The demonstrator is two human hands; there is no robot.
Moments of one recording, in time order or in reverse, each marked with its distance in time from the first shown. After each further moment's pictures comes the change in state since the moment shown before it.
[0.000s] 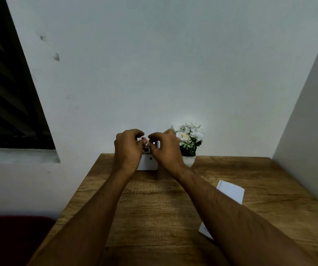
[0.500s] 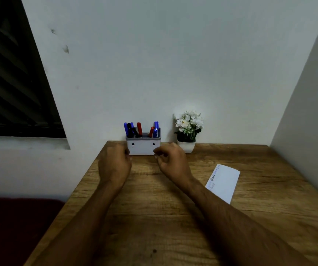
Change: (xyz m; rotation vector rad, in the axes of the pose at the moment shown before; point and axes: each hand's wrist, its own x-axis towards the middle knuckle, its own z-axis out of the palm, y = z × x) left_hand -0.081 -0.018 -0.057 0.448 -0.101 -0.101; right_hand -0.093 -0.002 -0.018 0.024 -0.079 -0.049
